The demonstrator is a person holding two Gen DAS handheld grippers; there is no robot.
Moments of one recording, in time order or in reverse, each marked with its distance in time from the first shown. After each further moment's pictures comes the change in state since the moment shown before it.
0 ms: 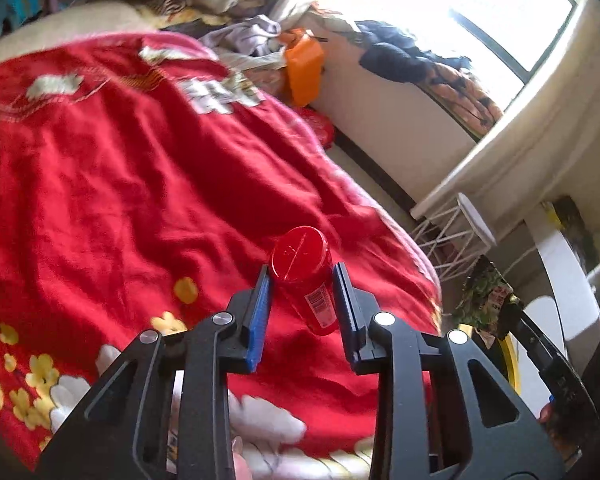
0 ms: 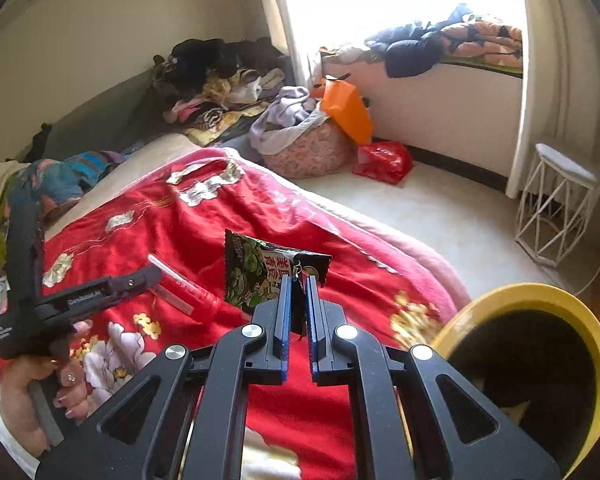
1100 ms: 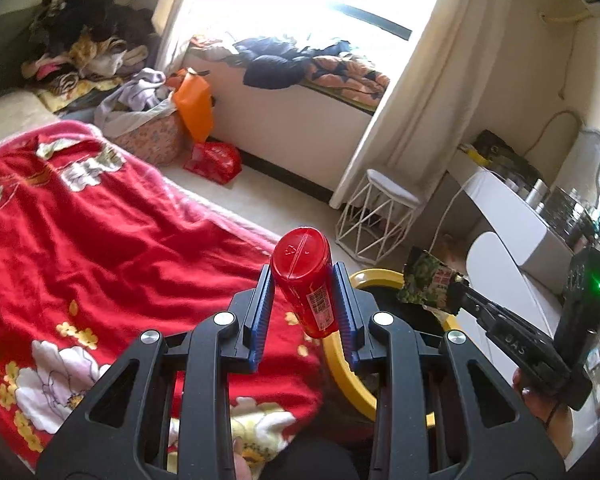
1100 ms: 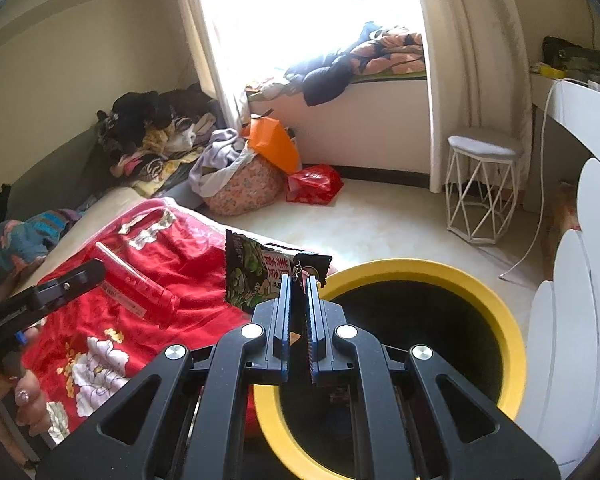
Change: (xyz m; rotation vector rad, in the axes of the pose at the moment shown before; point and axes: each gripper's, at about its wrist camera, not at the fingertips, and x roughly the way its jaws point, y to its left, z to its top) left arm -0.058 -0.140 -0.043 0.324 -0.076 -0.194; right arm -0.115 -0.083 -0.030 0.156 -0.128 -0.172
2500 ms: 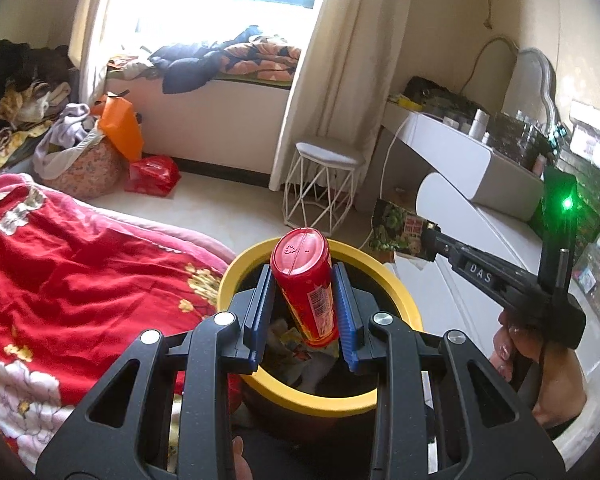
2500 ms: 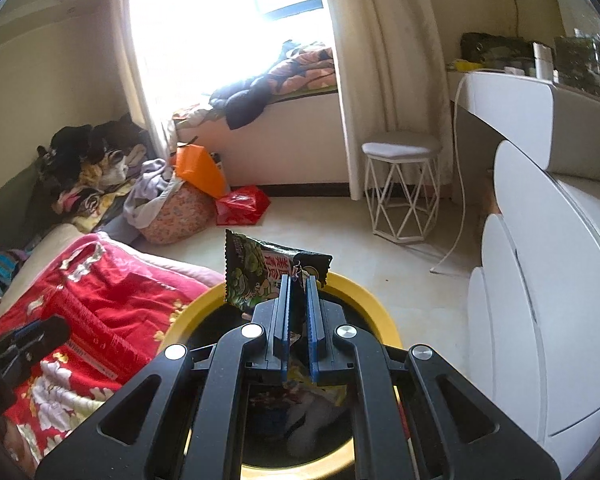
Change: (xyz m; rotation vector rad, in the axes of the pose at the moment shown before) left arm 0.024 -0.104 -0.043 0.246 0.052 -0.134; right arm -0.042 -0.087 -0.017 0.125 -0.067 -0.229
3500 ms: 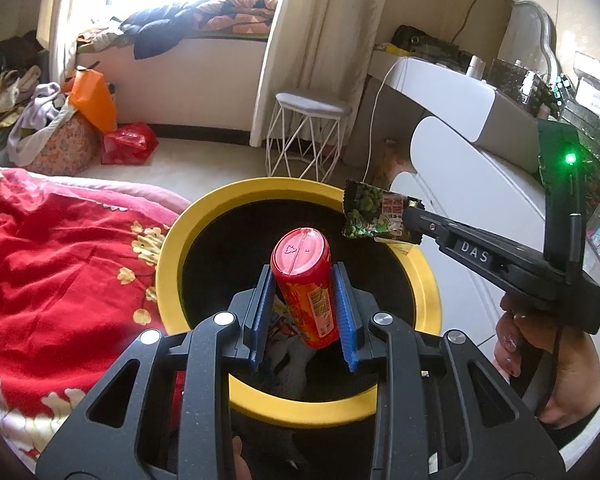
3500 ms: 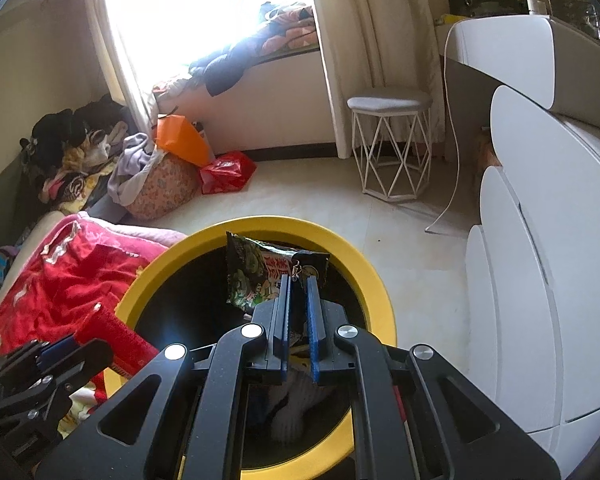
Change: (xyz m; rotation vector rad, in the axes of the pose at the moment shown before) left arm 0.081 -0.015 -0.032 0.048 0.152 -0.039; right arm 0.058 -0.019 -0.029 0.041 0.133 -0.019
